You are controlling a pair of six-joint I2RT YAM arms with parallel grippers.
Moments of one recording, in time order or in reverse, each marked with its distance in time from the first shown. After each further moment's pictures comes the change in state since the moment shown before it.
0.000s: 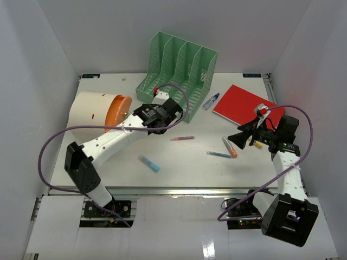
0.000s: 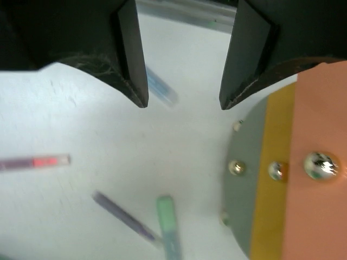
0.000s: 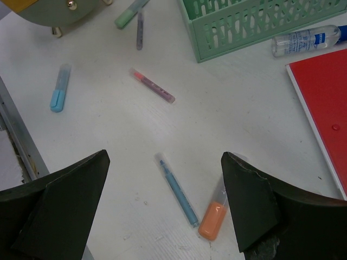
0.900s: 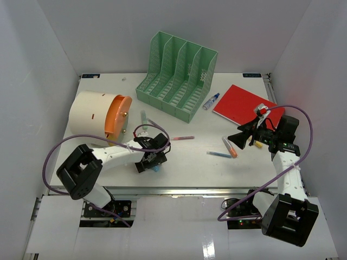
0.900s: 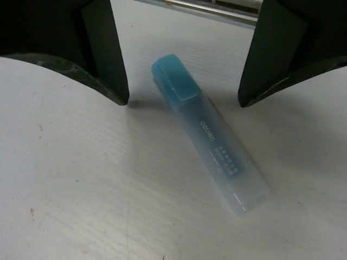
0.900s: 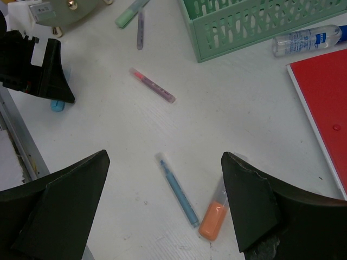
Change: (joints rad) left arm 0.000 -0.124 -0.728 0.429 0.448 -0.682; right arm 0.001 0.000 0.000 -0.002 0.000 -0.002
